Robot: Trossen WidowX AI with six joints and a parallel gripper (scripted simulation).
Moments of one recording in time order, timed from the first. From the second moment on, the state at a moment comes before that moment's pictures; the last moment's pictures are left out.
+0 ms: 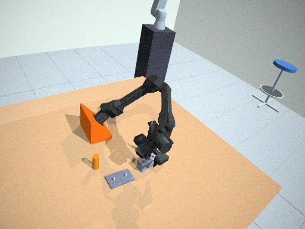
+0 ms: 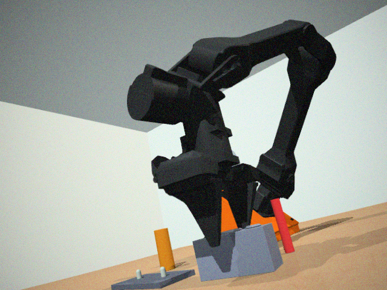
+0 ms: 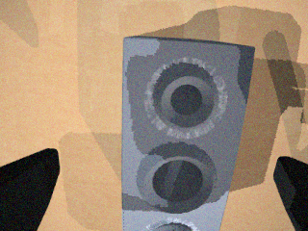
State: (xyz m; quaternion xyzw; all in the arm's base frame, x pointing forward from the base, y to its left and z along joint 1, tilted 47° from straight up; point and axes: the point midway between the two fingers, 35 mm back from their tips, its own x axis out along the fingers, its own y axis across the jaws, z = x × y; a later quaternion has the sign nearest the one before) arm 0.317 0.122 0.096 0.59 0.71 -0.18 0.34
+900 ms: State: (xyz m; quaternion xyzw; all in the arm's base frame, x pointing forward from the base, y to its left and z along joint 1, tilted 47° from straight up) arm 0.313 0.147 0.073 0.60 0.71 -0.18 0.33
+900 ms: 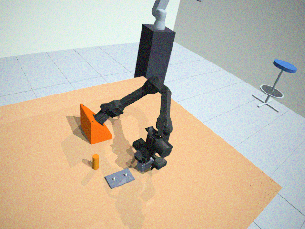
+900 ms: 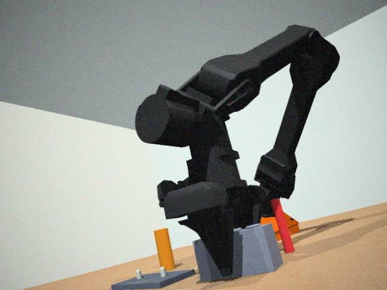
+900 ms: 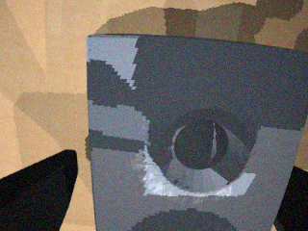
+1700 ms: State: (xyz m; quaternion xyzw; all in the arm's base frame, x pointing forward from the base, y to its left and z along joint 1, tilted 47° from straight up) arm 0.315 0.138 0.082 0.60 0.71 -0.18 0.33
